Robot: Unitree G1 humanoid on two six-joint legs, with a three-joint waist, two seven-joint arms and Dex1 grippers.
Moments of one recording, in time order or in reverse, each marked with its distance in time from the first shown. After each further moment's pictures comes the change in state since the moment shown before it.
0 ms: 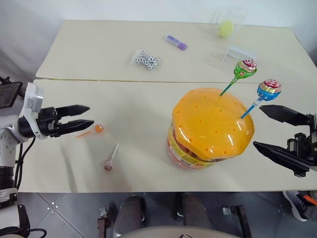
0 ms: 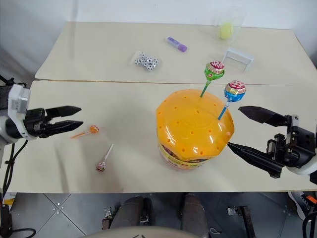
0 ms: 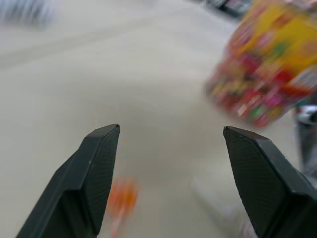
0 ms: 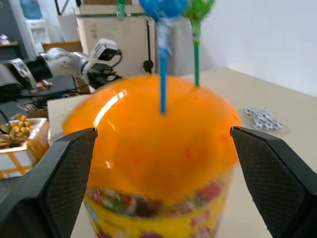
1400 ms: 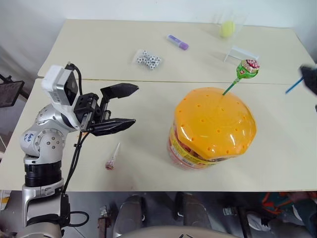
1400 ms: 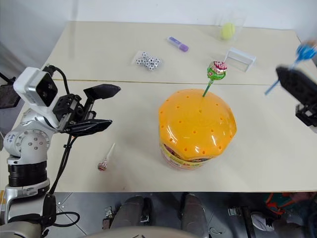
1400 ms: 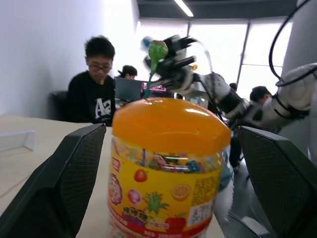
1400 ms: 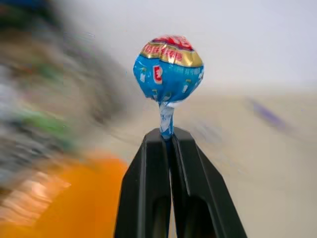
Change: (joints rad) left arm -0.088 -0.310 -0.091 -0.307 -0.218 -0.016 0.076; right arm -0.115 -0.283 0.026 0.463 0.050 0.294 -0.368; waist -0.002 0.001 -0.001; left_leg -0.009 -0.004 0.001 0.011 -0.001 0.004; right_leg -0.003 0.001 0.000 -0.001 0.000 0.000
